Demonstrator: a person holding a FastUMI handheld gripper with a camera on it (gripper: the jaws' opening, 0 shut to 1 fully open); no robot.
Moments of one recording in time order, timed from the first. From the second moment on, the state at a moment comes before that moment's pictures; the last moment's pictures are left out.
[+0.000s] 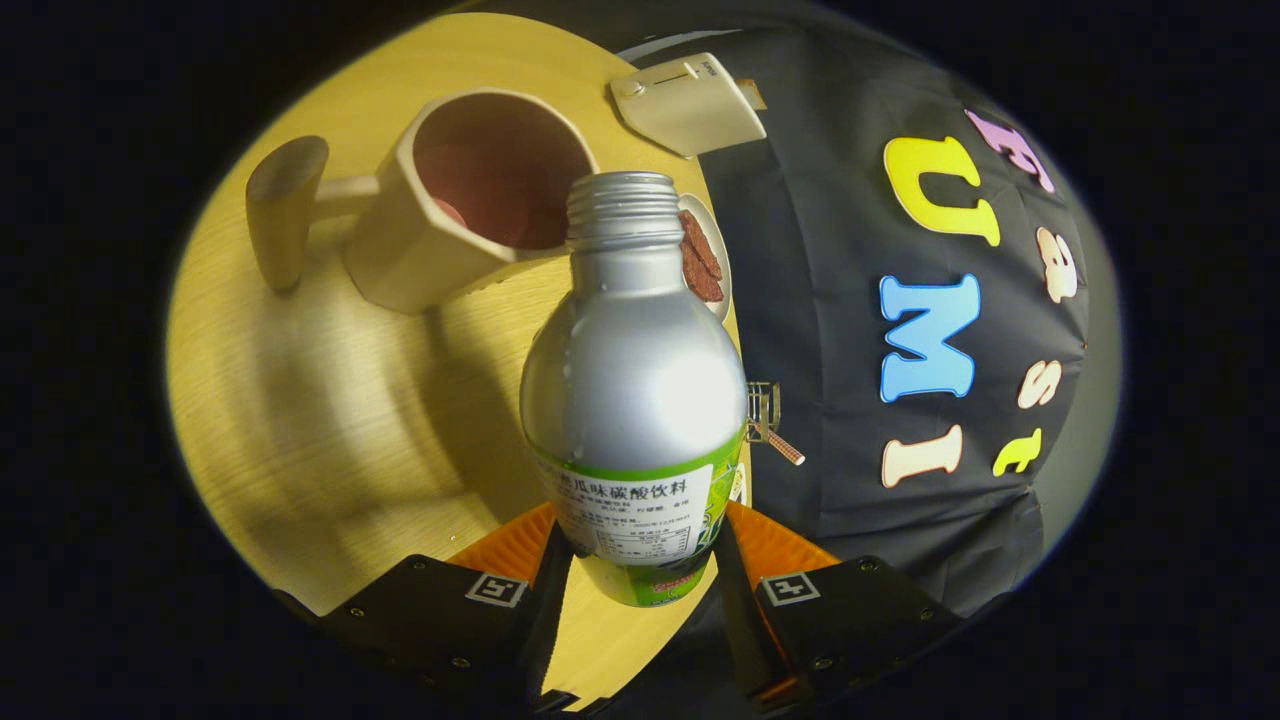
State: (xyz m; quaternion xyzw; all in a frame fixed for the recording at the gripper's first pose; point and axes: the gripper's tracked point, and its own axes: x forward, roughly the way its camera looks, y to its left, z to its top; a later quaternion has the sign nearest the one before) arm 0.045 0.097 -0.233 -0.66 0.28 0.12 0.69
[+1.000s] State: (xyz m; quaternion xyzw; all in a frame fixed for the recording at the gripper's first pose) arm 0.050 0.099 -0.210 -0.73 0.28 0.11 0.61
